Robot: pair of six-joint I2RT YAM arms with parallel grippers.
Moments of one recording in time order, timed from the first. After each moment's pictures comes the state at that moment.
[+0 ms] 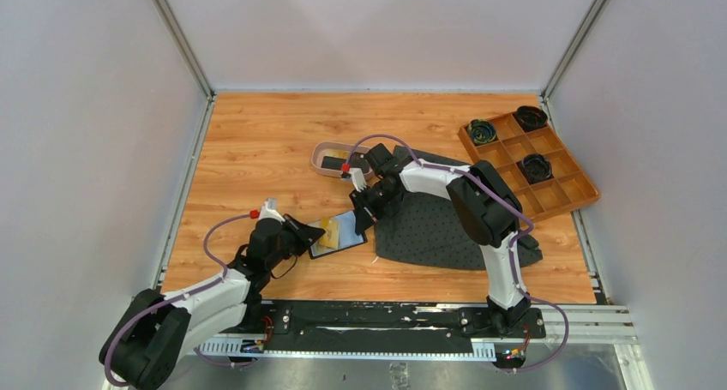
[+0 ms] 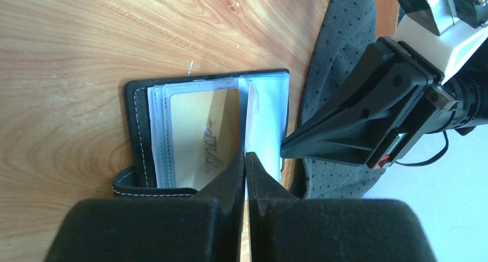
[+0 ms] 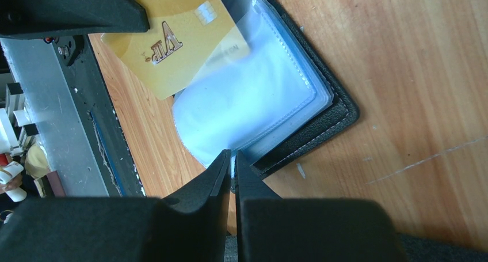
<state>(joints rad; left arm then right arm) -0.45 0.93 0.01 0.46 0.07 -1.13 0.70 2.07 1.36 -0.49 -0.81 -0.09</state>
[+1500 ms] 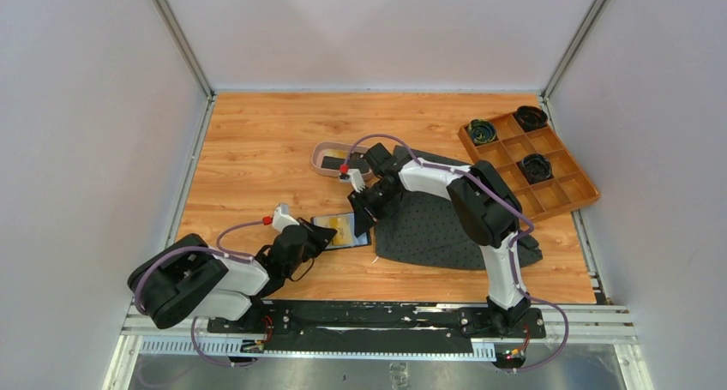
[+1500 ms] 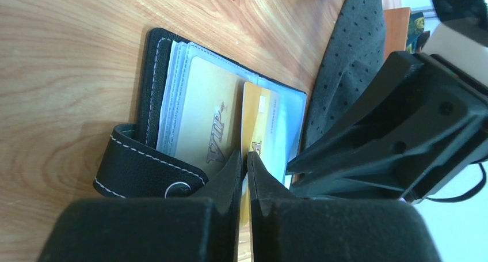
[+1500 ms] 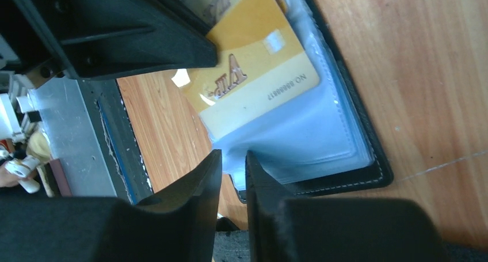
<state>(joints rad) -0.75 1.31 0.03 0.81 -0.31 -1.30 0.71 2.07 1.38 -0.54 -0.83 -0.12</state>
